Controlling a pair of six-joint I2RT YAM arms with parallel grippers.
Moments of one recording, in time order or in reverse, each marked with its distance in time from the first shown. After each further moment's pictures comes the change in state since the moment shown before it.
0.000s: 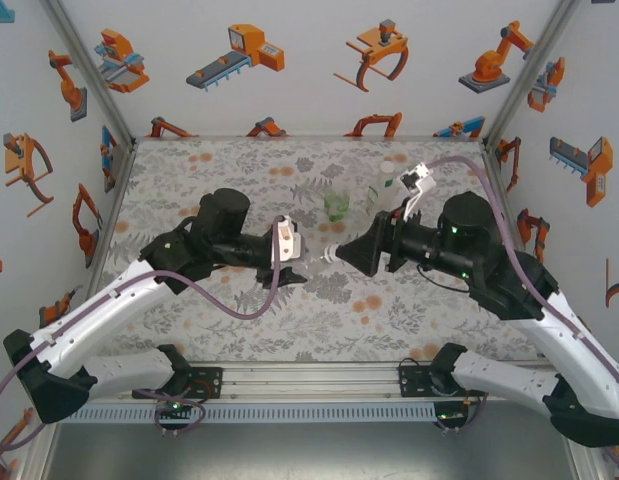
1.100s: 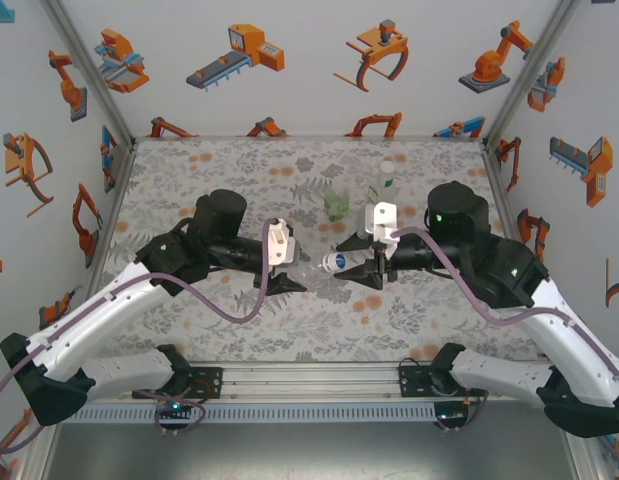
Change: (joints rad) left arm -0.001 -0.019 0.000 -0.016 0.100 -0.011; right arm 0.000 0.087 0.067 -0.058 -0.410 -0.850
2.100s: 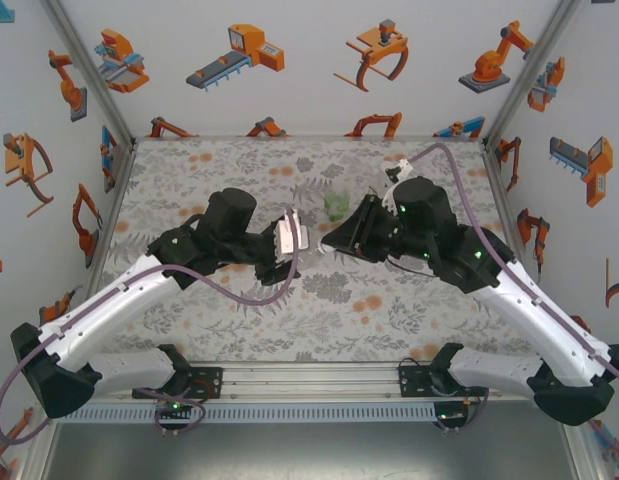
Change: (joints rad) left arm 0.016 0.060 0.000 -0.041 -0.258 -0.029; right arm -0.014 0.116 -0.032 -0.031 0.492 1.485
